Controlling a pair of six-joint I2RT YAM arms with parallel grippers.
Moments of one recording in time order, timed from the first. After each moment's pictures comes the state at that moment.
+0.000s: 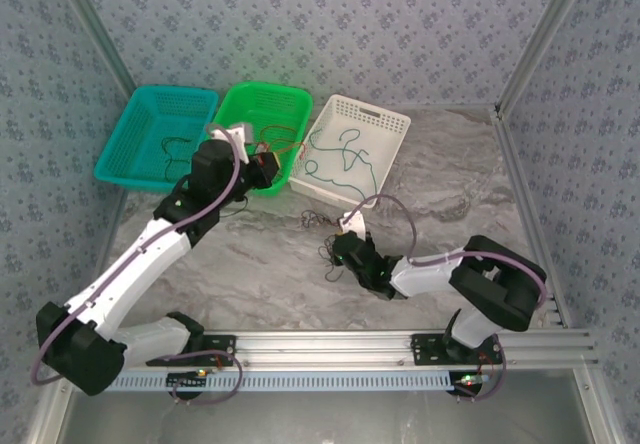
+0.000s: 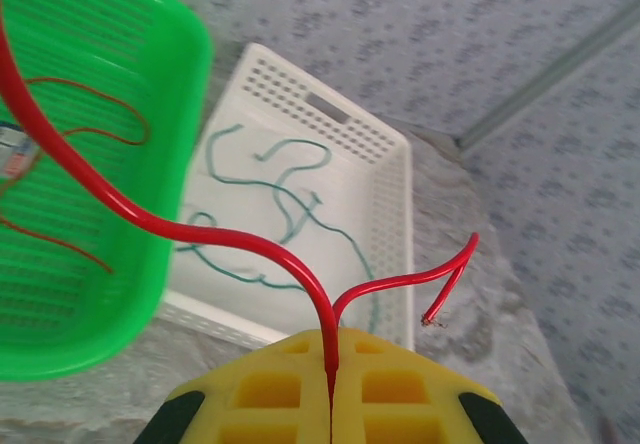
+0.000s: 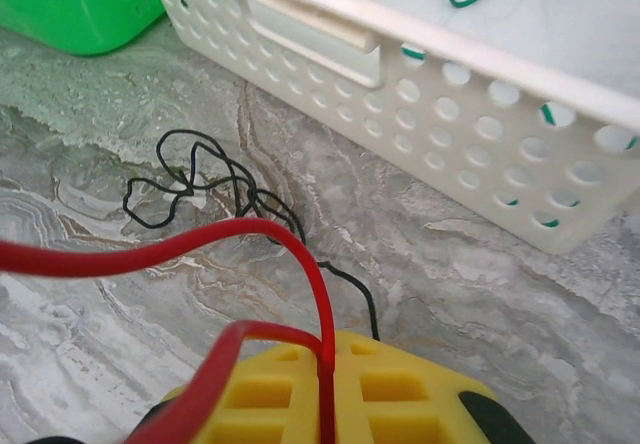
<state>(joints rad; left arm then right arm) -0.53 1.17 1.07 -0.29 0.01 -0.64 1.00 1.52 0.52 0.36 0.57 0.47</state>
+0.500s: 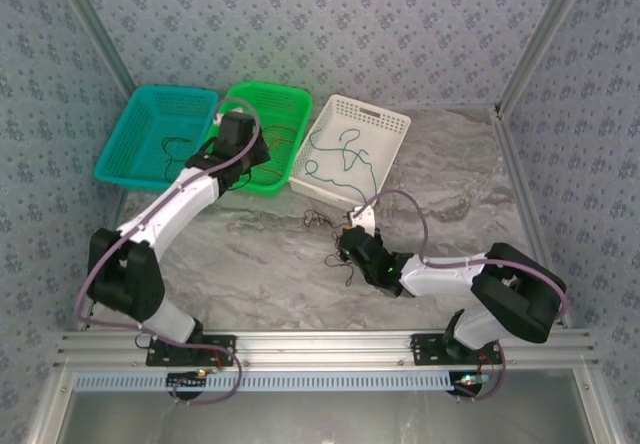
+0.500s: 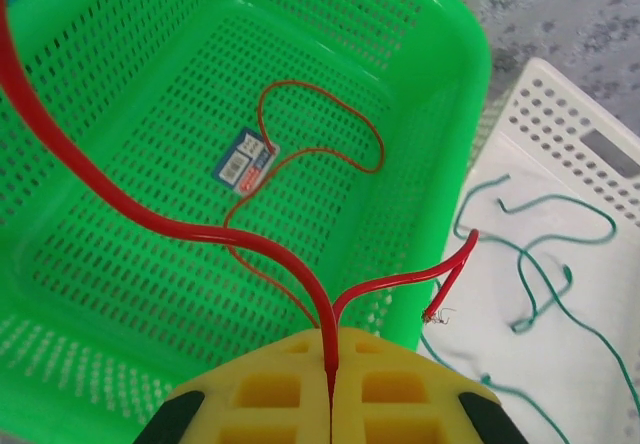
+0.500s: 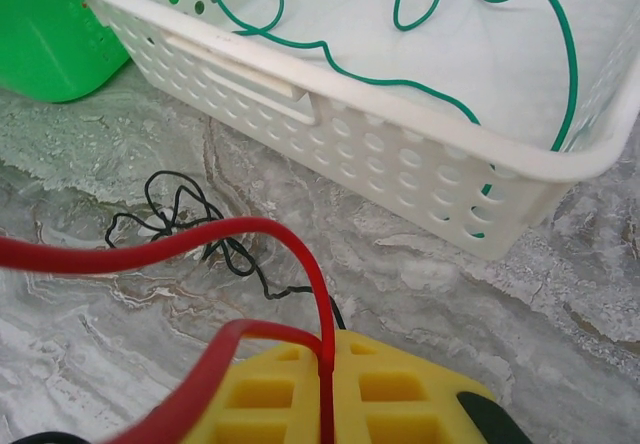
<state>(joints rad) -0.41 1.58 1.30 -0.40 -0.22 -0.63 0.96 1.44 0.52 0.28 0.58 0.52</state>
